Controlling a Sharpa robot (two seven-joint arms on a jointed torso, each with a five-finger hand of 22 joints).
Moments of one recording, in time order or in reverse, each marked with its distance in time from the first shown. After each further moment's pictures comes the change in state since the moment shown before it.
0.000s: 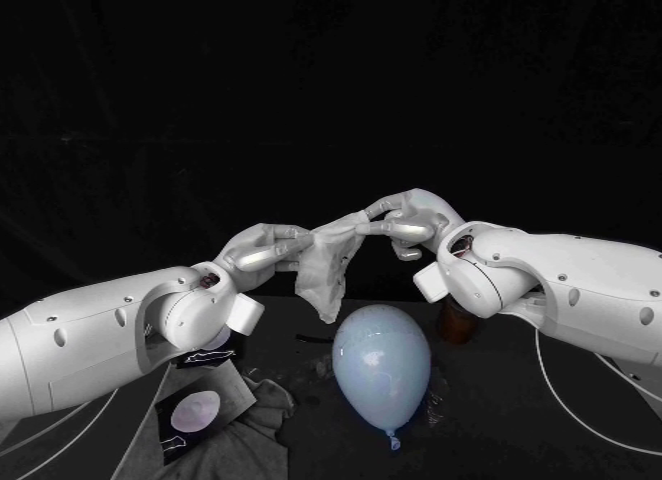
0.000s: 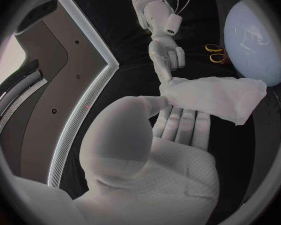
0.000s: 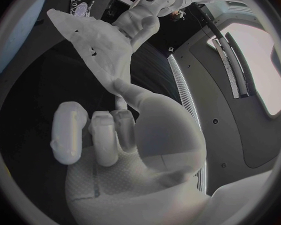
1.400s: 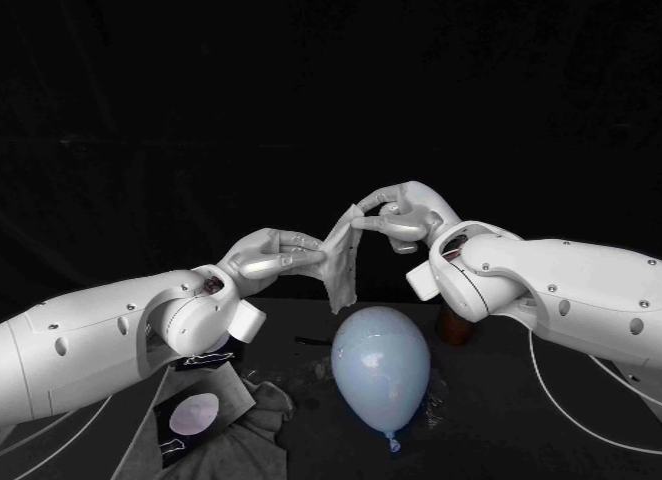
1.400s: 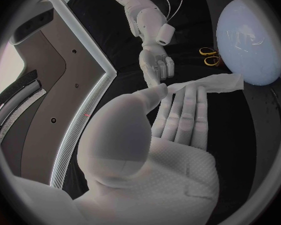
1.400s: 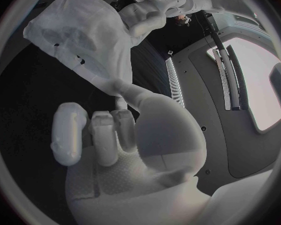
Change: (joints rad) left arm 0.000 0.002 0.000 0.016 -0.092 -0.011 -0.017; left_hand -0.049 -0.063 -0.146 -0.101 0.002 0.040 0.014 -0.179 -0.098 0.029 -0.009 0.000 0.000 0.007 -0.005 0.034 -0.011 -0.023 -0.150 -0.020 0.206 0.161; right arm 0.000 0.016 0.000 0.019 -0.111 -0.116 0.035; right_hand -0.004 -0.004 0.009 -0.004 -0.002 0.000 -0.005 0.002 -0.001 -0.002 -0.002 -0.004 0.000 -0.002 0.002 0.001 0.000 -0.006 0.003 -0.003 0.016 0.000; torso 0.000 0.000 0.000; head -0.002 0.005
